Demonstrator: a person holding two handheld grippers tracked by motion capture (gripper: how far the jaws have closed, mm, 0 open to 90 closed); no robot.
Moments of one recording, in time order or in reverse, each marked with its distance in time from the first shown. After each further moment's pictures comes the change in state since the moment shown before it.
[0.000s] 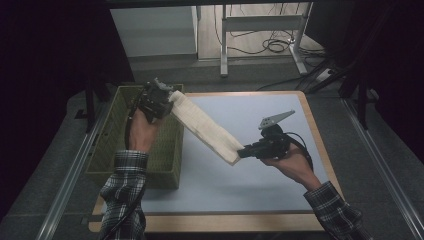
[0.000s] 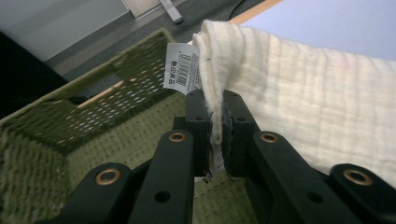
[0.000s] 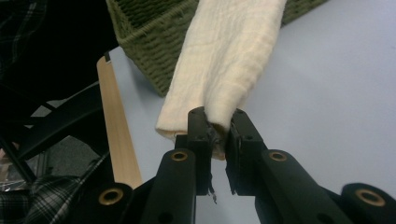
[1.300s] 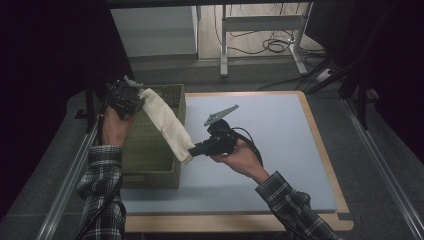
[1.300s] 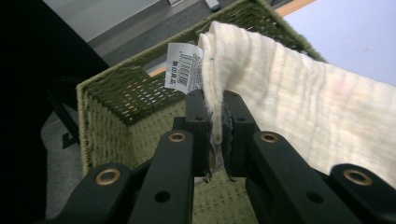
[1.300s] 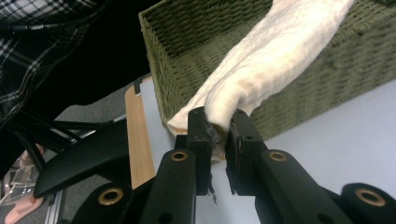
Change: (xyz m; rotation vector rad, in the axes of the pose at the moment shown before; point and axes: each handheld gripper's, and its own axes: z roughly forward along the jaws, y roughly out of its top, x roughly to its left) left arm 0.071 -0.031 0.007 0.036 0.103 -0.027; right arm 0.047 0.069 0.099 -0.002 0.102 -0.043
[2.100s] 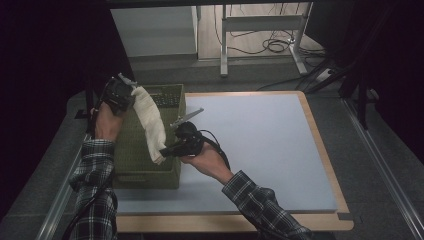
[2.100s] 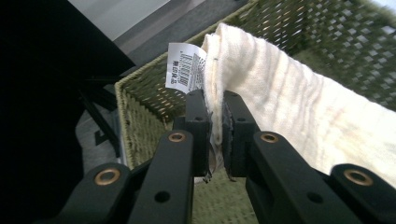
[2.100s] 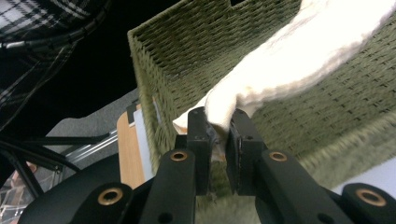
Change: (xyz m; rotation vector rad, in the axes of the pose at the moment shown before) left arm 0.028 -0.002 0.023 0.037 0.088 0.073; right arm 0.013 0.029 0.081 -0.001 -0.023 0.039
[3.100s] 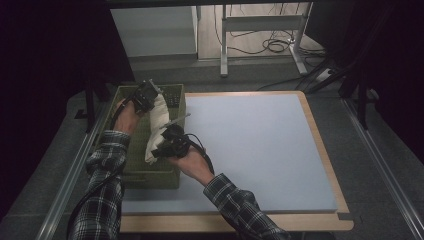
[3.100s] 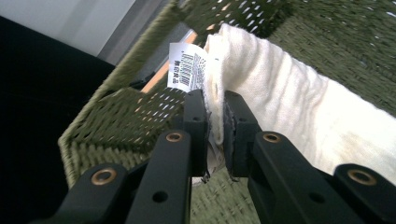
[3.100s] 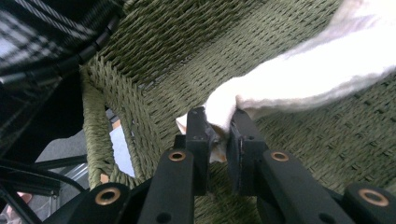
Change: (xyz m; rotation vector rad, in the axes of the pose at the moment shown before) left arm -0.047 0.021 0.072 0.086 -0.035 0.282; right arm -0.010 -0.001 0.050 0.020 -0.064 0.131
